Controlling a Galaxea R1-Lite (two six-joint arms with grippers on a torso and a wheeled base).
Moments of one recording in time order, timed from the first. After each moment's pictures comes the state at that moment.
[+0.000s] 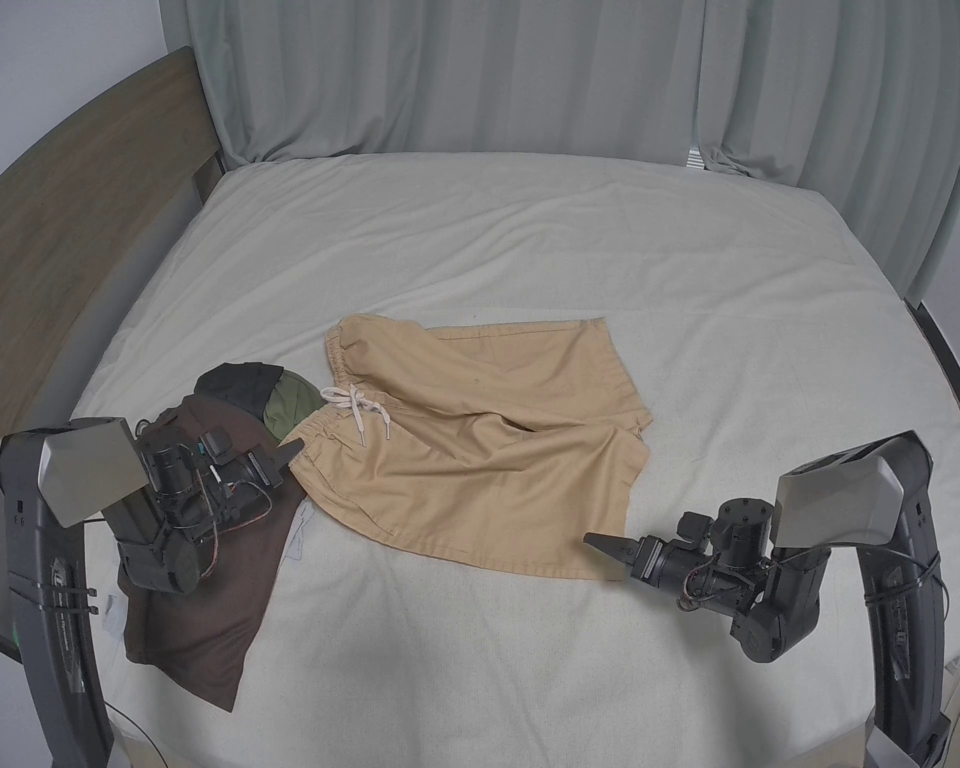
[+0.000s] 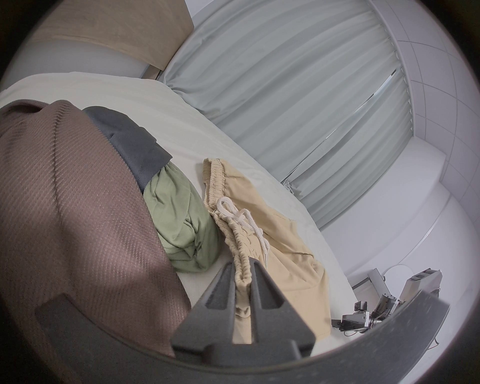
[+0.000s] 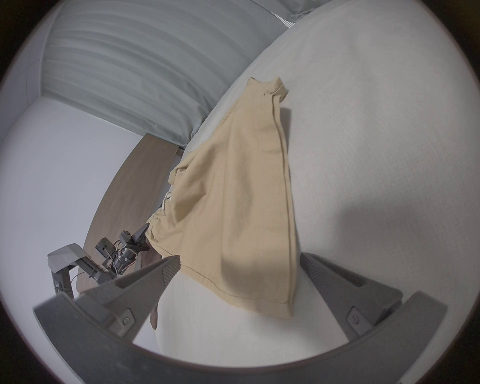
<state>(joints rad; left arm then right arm) 0.04 2.43 -0.85 -1.47 -0.55 -0.58 0.32 2.53 -0.61 -1.55 0.40 0.73</state>
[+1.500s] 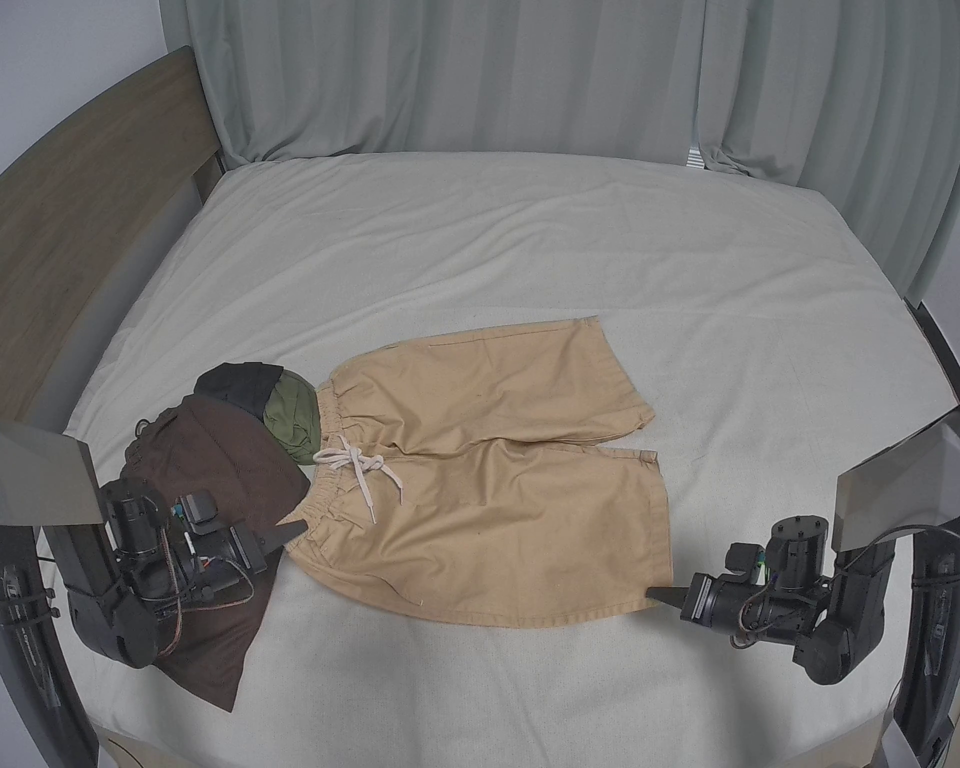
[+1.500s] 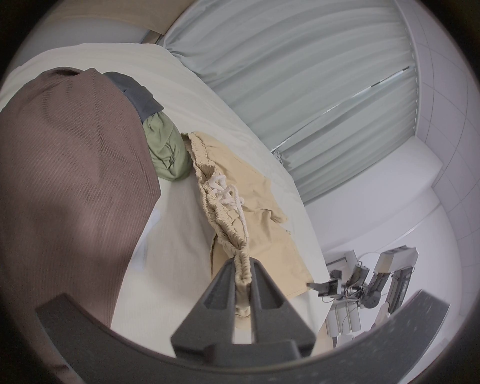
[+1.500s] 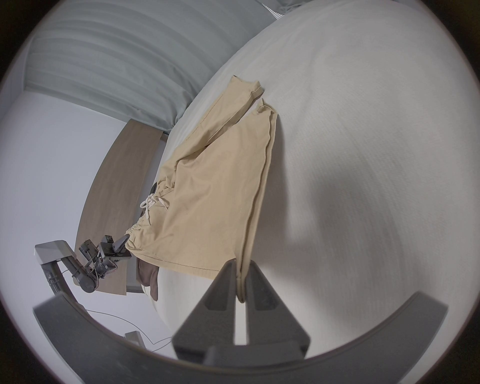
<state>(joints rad) 0.00 2.19 -0.32 -1.55 -0.68 -0.56 0.29 2.32 -0.25 -1.53 0.39 0.66</state>
